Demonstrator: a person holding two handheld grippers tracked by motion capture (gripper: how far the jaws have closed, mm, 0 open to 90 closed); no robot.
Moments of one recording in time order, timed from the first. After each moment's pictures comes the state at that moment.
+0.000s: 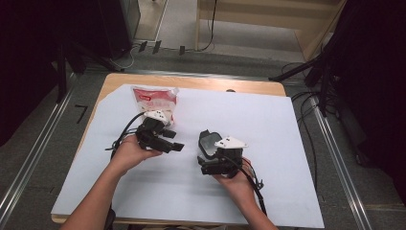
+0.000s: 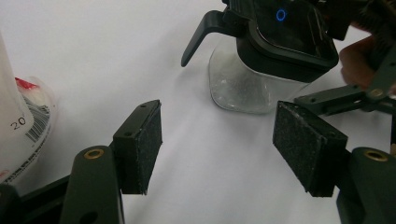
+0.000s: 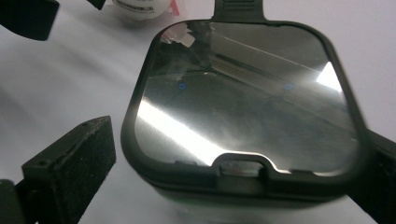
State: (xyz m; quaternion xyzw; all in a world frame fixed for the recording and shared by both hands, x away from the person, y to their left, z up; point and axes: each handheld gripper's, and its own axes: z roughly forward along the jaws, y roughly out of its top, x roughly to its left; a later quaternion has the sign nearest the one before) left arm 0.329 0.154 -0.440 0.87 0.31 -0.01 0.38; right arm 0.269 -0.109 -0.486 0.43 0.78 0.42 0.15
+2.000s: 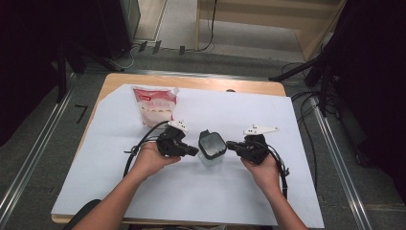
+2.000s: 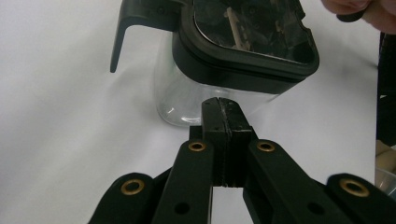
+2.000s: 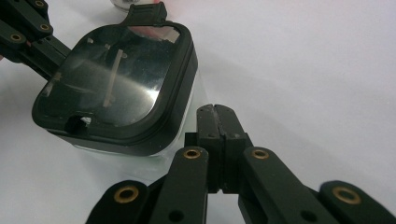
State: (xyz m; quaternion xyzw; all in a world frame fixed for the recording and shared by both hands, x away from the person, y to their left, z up) left arm 0.321 0.099 -0.461 0.88 0.29 -0.05 0.37; right arm 0.308 -0.186 -0.479 0.40 0.80 0.44 0.06
